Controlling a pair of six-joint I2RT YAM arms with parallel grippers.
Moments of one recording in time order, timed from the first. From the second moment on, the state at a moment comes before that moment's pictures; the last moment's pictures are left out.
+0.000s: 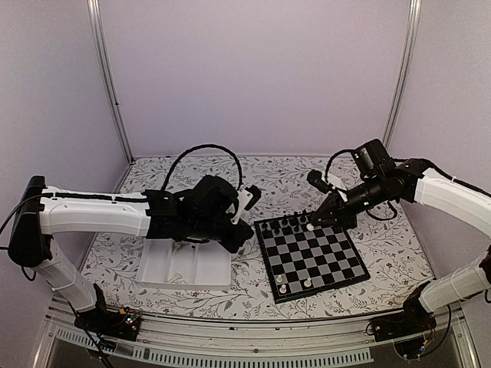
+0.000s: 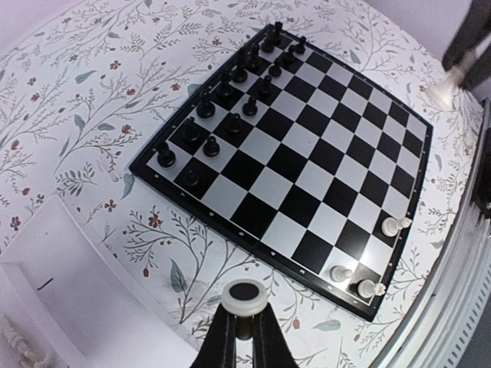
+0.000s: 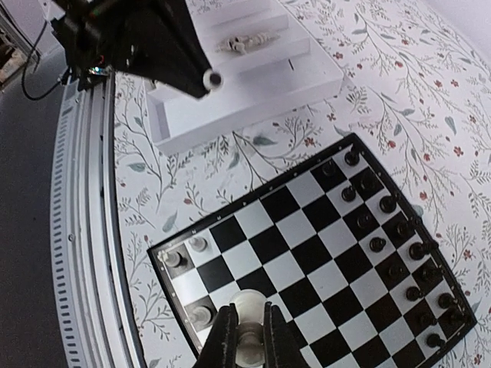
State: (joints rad) left arm -1.09 1.58 1.12 -0.29 -0.13 -0.28; right arm 0.56 1.32 1.09 -0.69 -0.63 -0.46
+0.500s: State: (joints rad) left arm -1.03 1.58 1.12 -0.32 -0.14 -0.28; right arm 0.57 1.15 0.73 -0.70 -0.40 -0.66
